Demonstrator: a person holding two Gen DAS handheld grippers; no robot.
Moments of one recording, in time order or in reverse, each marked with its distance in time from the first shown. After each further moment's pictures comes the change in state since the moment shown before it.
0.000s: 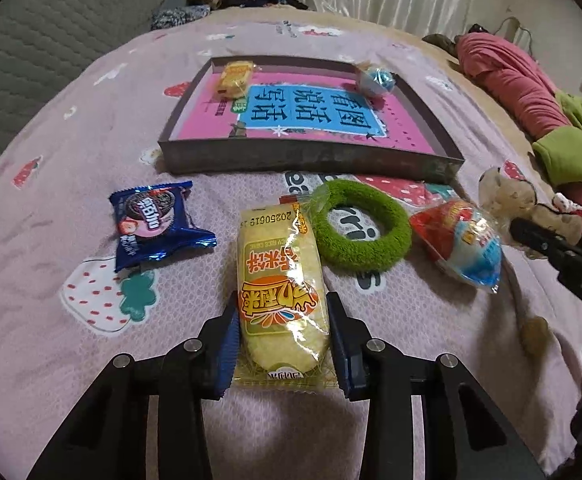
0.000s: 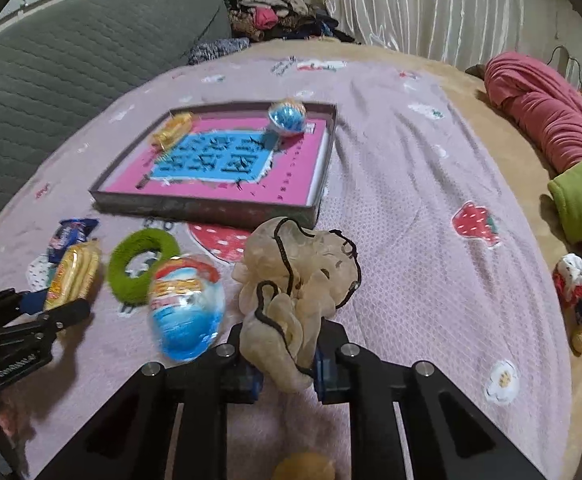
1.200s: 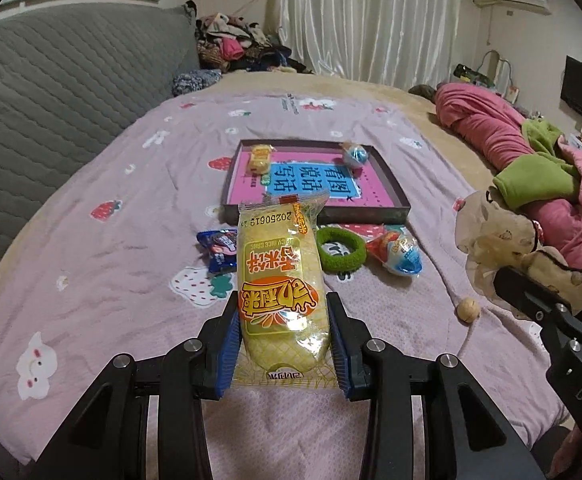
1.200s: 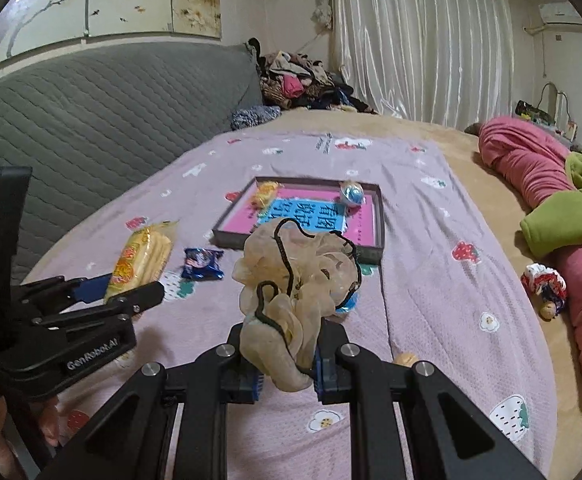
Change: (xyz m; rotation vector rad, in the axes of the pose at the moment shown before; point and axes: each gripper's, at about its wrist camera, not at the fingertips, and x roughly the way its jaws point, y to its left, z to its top) left arm -0.163 0.019 -0.046 0.020 -0.218 0.019; right arm -0.160 0.114 -0.045 -0.021 -0.239 0.033
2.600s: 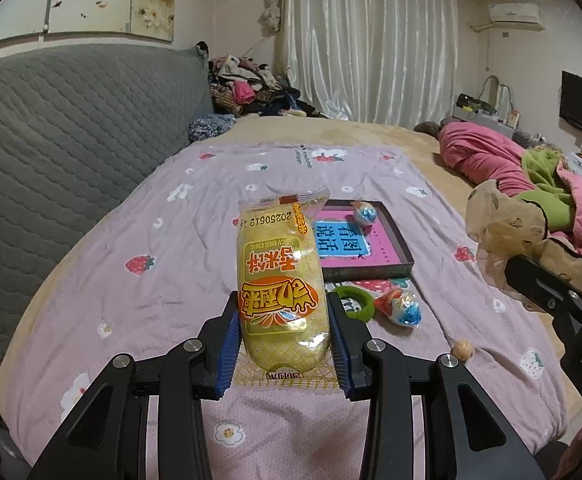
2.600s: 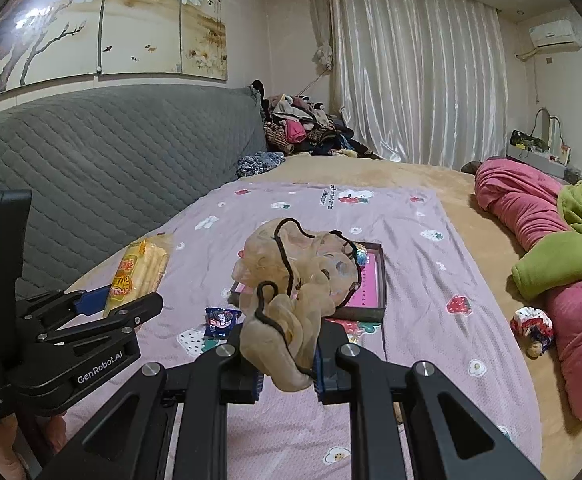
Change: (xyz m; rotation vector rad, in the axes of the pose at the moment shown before) left arm -0.064 0.014 0.038 0.014 -0.145 0.042; right arm -0.049 0.023 0.043 -0.001 -0.146 -0.001
